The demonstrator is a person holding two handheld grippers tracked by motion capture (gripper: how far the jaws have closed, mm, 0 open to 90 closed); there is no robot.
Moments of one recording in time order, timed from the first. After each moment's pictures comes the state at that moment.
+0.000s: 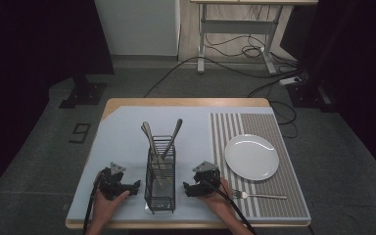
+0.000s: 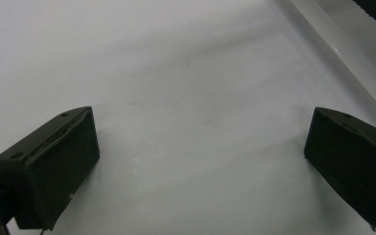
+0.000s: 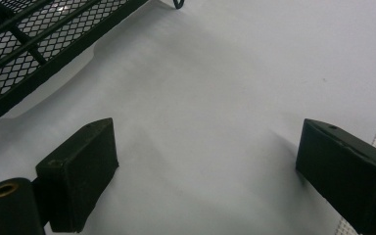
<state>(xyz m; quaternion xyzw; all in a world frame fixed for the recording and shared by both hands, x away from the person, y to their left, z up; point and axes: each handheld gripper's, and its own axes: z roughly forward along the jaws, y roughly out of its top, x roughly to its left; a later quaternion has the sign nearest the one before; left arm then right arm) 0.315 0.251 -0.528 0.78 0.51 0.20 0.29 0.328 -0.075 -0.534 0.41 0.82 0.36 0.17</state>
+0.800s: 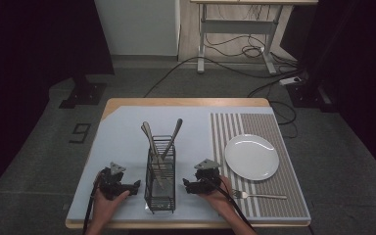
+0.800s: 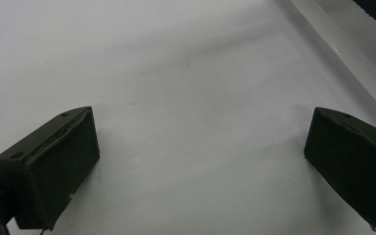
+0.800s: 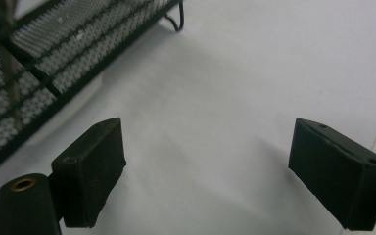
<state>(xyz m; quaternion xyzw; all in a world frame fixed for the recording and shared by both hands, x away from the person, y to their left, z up) 0.315 0.251 -0.528 0.78 0.51 0.20 0.30 0.330 -0.078 -0.526 0.42 0.80 0.39 0.16</state>
